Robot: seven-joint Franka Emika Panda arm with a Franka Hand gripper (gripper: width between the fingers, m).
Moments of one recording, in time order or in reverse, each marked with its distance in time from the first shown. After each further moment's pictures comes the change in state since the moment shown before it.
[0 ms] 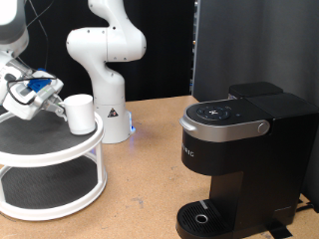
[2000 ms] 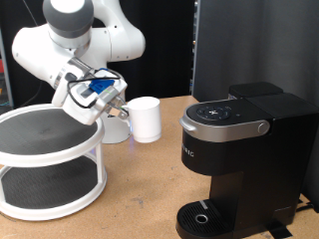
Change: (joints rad) arm 0.229 -0.071 0.363 -0.085 0.578 0.369 0.191
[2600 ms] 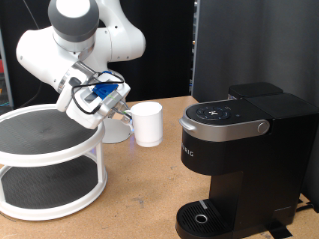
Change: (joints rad) arm 0.013 0.027 0.016 -0.001 0.022 0.025 -0.001
